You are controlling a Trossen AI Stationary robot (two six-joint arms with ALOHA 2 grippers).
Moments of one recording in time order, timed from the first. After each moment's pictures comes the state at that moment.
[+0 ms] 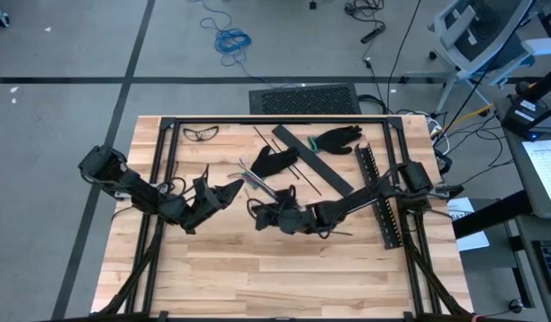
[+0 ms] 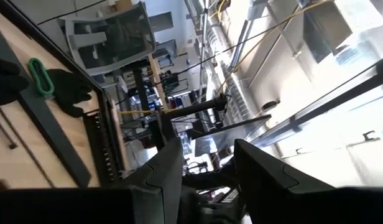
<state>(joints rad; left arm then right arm) -0.45 1.45 0.36 1.56 -1.00 -0.94 0.25 1.99 1.23 0.37 0.59 1.23</state>
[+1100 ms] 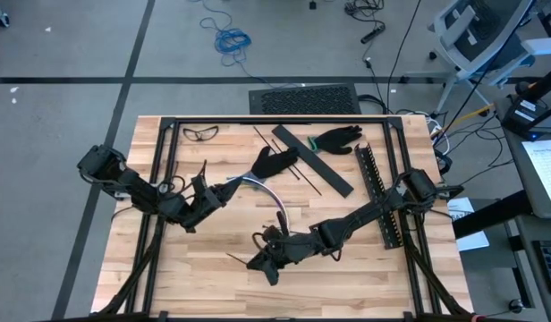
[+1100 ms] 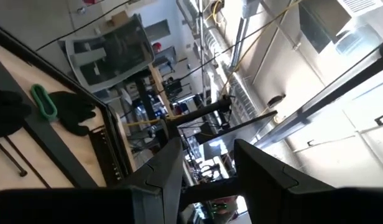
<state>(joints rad) -0.44 1.43 0.36 1.56 -1.00 -0.80 0.41 1.98 1.33 0.37 0.13 1.03</state>
